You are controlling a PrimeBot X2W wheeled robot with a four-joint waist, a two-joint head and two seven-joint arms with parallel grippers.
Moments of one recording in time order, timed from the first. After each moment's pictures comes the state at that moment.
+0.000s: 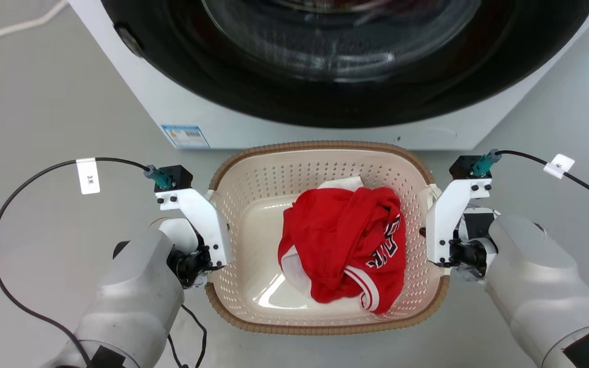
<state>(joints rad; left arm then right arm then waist) -0.84 0.14 -0.63 1.18 -0.92 -0.12 0.28 -0.86 -0.11 0.56 1.21 0.70 0.12 0.41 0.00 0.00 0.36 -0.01</state>
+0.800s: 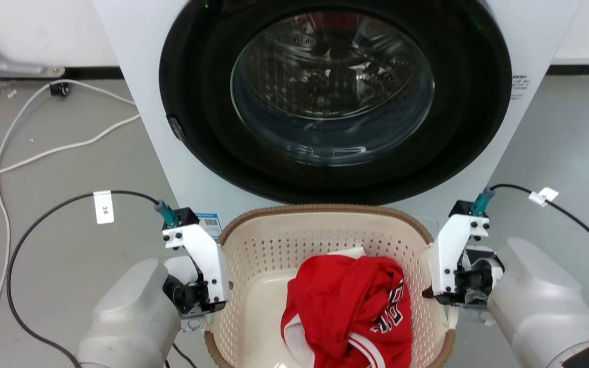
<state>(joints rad) -0.78 0.16 -0.70 1.18 -1.06 -0.12 0.53 -0.83 -0.11 0.52 1.29 0.80 0.12 0.72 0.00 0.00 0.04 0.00</state>
